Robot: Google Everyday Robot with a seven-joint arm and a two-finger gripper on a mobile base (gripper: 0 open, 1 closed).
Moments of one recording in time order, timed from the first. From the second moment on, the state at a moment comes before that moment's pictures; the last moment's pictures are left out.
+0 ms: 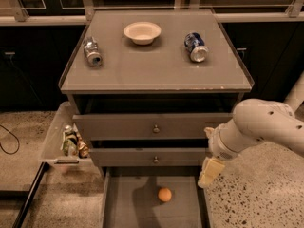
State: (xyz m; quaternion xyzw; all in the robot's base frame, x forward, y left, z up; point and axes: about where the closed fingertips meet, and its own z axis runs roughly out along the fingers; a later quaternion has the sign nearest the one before) arm 0.479 -0.190 0.643 -0.58 0.79 0.07 0.18
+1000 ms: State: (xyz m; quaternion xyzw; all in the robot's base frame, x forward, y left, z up) arm 0.463 -0.152 0.526 -0.56 0.79 0.15 0.21
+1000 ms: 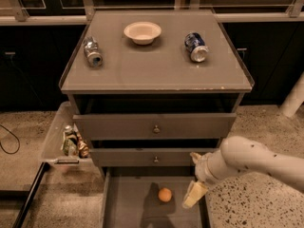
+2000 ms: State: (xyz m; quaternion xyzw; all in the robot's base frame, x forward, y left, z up) arm 0.438 -0.114 0.363 -0.49 0.77 0.29 0.29
